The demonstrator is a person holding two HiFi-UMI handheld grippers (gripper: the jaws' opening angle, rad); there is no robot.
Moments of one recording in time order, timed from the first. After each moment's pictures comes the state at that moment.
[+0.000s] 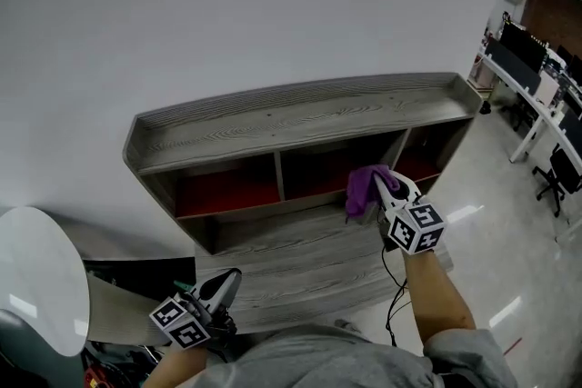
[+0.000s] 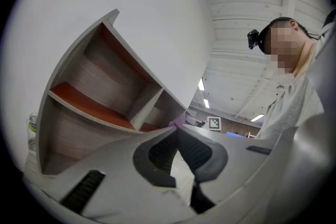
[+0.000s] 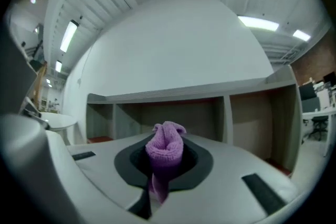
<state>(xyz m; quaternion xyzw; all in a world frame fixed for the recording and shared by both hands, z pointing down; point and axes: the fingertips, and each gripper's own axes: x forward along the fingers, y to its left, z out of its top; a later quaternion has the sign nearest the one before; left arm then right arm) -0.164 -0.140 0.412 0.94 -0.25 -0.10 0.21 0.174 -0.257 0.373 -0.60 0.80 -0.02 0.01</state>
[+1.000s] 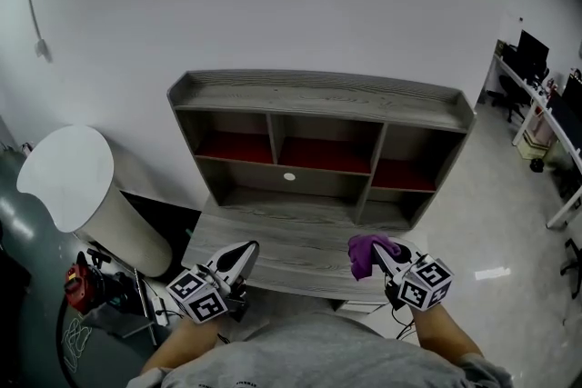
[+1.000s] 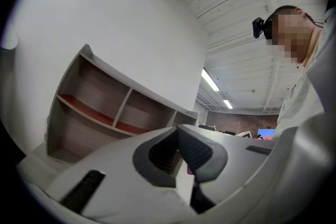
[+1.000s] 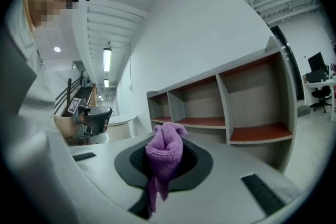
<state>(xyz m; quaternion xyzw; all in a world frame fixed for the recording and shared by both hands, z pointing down) -0.007 -0.004 0.385 0.90 -0.40 -0.12 0.12 0.247 -0.056 0.438 -0.37 0.93 -0.10 -0.02</state>
